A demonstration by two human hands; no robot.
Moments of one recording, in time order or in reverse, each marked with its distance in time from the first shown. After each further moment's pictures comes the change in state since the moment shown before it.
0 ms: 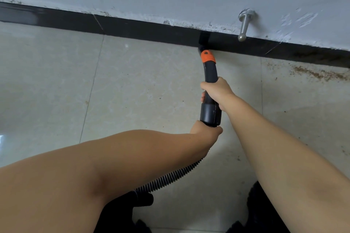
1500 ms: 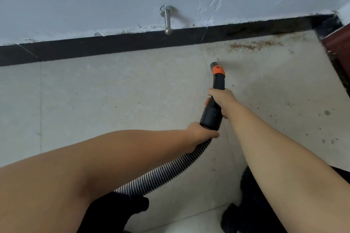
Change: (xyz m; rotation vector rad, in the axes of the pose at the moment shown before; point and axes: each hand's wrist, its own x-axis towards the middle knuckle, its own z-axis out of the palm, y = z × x) left_hand -0.020 -0.010 0.079 0.412 -0.387 0.002; right_hand -0.037 0.096 -0.130 0.478 0.288 0.181
